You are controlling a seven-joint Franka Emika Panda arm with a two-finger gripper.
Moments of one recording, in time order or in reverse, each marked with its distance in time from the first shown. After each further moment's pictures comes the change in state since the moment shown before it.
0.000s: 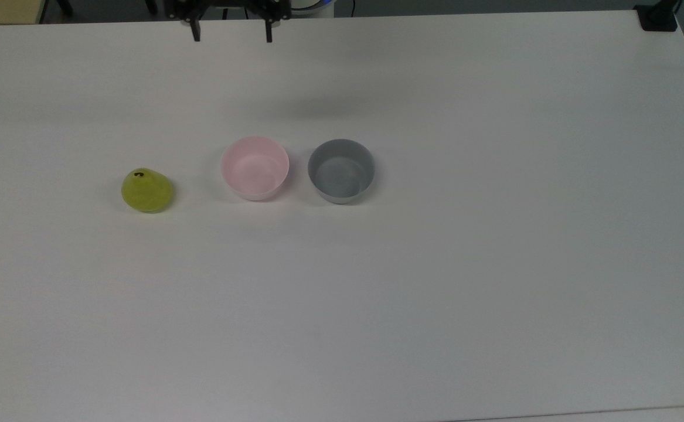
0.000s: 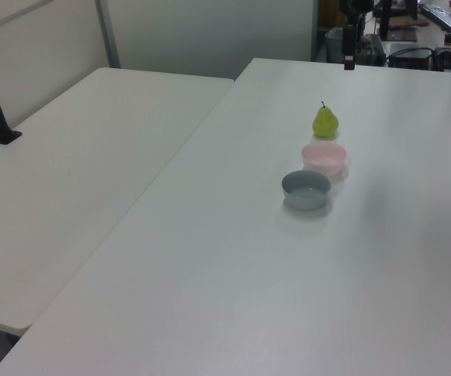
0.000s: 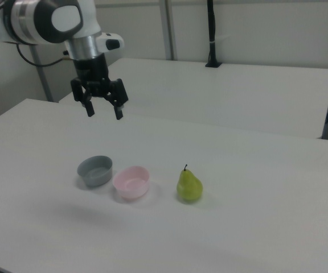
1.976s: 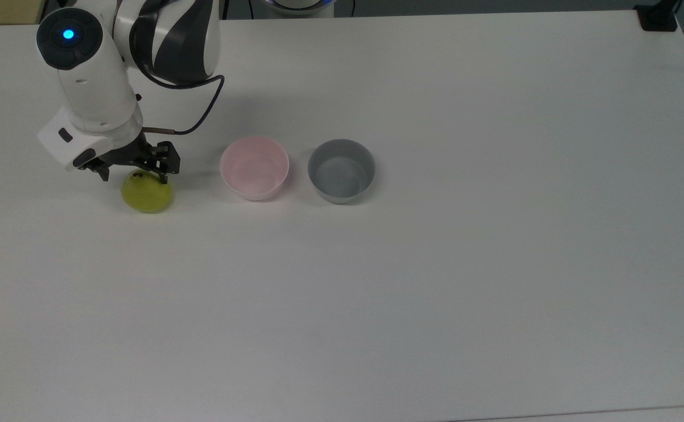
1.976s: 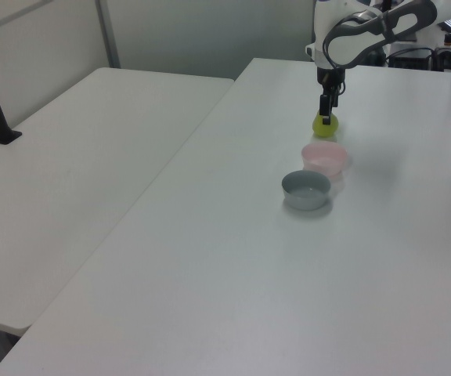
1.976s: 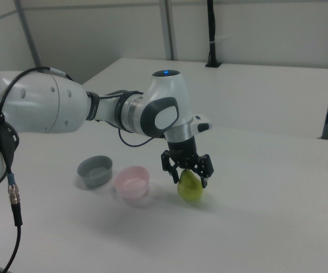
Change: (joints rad) arm -0.262 0.449 -0.003 -0.003 -0.071 0.493 -0.164
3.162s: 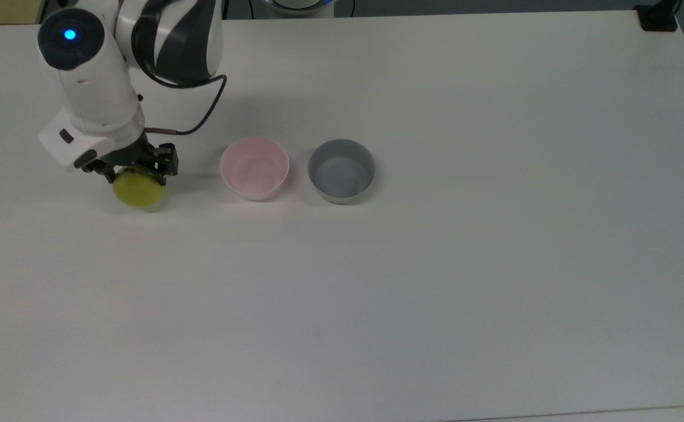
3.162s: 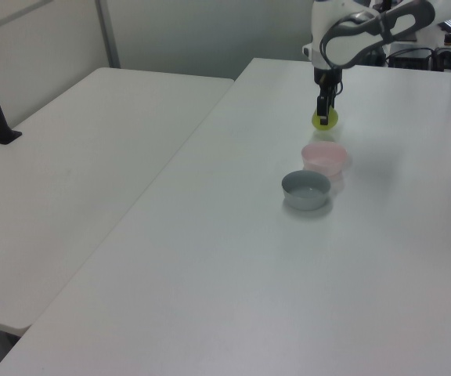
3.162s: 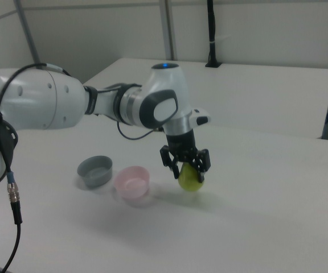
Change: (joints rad) arm 0.001 -0.002 0.010 0.038 0.000 -0.048 0.000
